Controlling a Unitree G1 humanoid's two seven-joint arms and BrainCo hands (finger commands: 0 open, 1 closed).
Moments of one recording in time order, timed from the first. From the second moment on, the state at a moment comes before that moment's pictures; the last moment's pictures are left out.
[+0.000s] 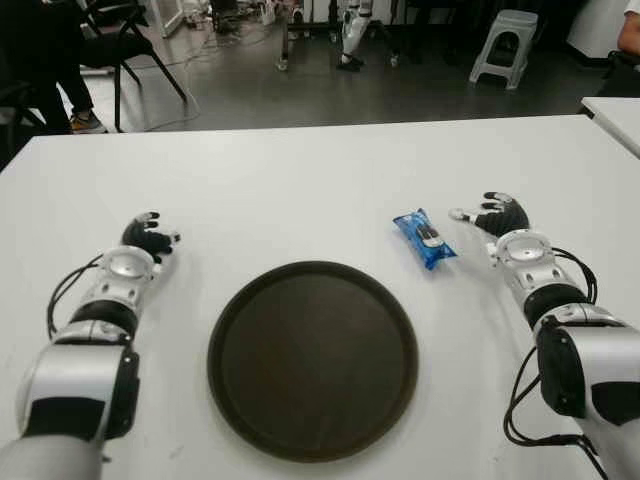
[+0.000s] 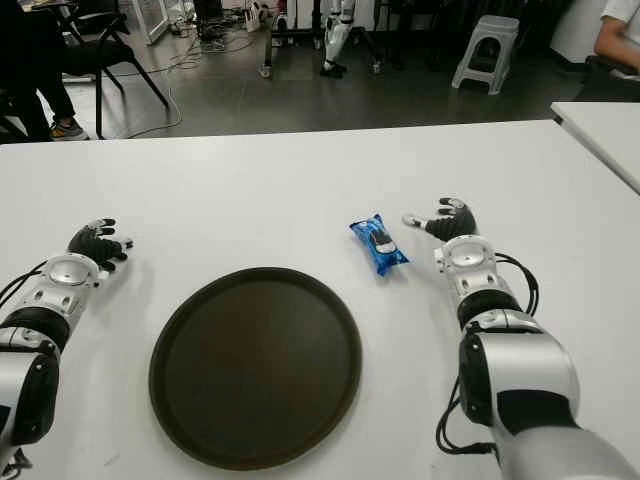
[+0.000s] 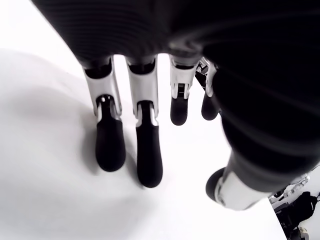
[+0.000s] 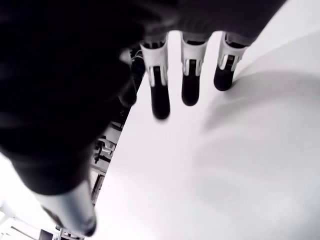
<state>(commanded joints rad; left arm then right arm) -0.75 0.34 0.01 1.33 0.20 -0.01 0.07 -0.83 -0.25 -0.09 1.36 -0.21 -0.07 -0.14</state>
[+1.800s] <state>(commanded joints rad) -0.75 0.34 0.03 1.33 0.19 -0.01 0.06 -0.85 -0.23 0.19 1.22 -0.38 -0.20 -0.14</state>
